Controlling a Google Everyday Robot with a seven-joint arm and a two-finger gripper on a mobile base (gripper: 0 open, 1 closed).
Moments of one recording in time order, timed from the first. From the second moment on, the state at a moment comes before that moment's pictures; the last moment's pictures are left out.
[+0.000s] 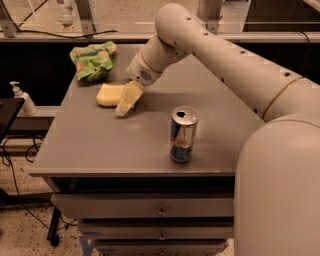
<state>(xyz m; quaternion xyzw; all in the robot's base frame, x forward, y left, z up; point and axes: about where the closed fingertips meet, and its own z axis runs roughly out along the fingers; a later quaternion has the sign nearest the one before) 0.676 0.103 0.824 -0.64 0.68 0.21 0.28</state>
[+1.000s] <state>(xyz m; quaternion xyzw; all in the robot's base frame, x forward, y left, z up) 0.713 0.077 0.856 -0.64 0.69 0.16 0.30</state>
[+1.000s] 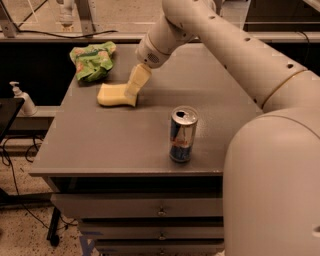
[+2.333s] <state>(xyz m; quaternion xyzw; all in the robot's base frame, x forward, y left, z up) 0.653 -0.061 0.965 -0.61 0.72 0.06 0.32</state>
